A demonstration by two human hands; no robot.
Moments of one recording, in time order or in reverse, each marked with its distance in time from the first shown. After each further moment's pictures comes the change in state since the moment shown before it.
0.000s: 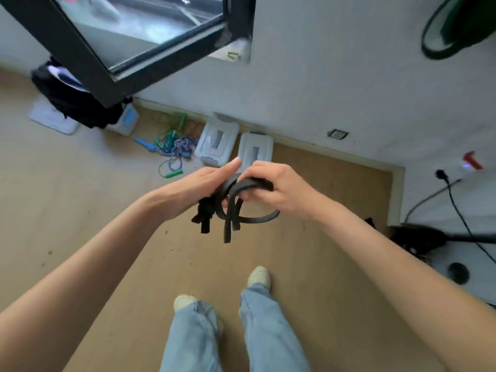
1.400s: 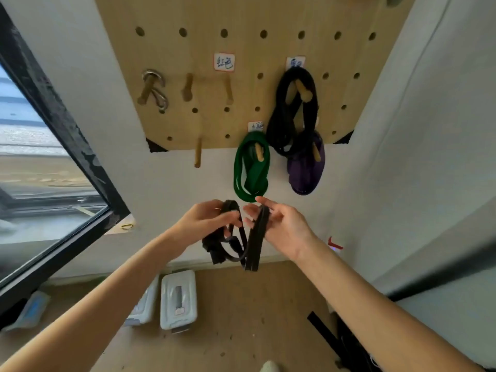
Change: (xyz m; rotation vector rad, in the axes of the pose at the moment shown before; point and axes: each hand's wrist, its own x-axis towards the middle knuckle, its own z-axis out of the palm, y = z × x) left_hand 0.151 0.324 0.143 0.168 0.068 0.389; right_hand -0.139 0.037 -0.316 1.682 0.836 0.226
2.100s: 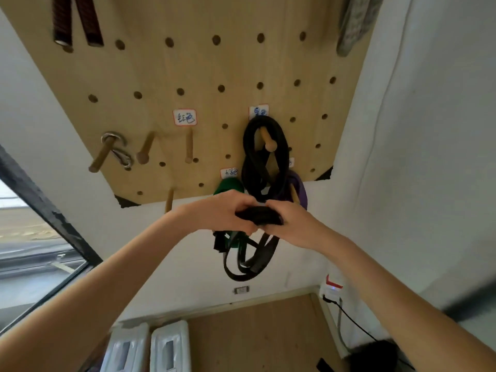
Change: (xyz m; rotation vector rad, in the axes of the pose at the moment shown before) left_hand 0.114 0.130 0.026 0.721 -0.364 0.278; right_hand 0.026 -0.134 0.004 -1.713 -0.210 -0.573
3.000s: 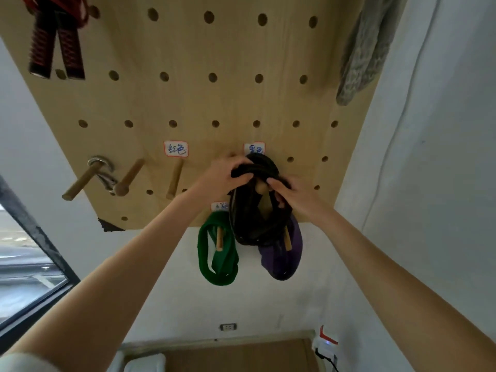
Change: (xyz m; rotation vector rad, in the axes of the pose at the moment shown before) left_hand 0.106 -0.029 -0.071 0.118 0.673 0.084; right_hand 0.105 0.043 -0.095 0.250 0.188 -0.058
